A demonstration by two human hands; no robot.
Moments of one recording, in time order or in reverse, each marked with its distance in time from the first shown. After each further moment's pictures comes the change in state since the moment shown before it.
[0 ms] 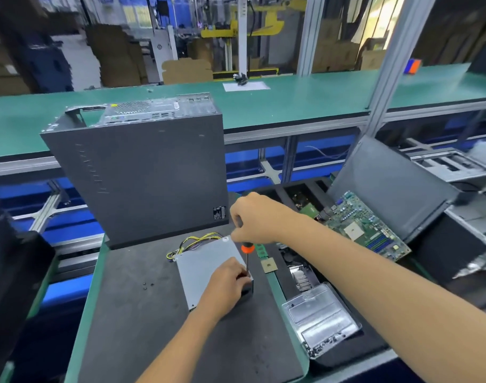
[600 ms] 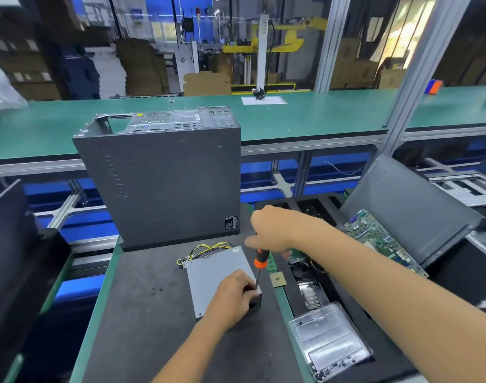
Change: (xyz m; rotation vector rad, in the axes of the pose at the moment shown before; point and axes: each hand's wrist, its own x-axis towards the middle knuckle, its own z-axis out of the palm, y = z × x) left_hand -0.002 0.000 -0.003 -0.015 0.062 0.002; right_hand -0.001 -0.004 -0.021 -0.179 -0.177 0.046
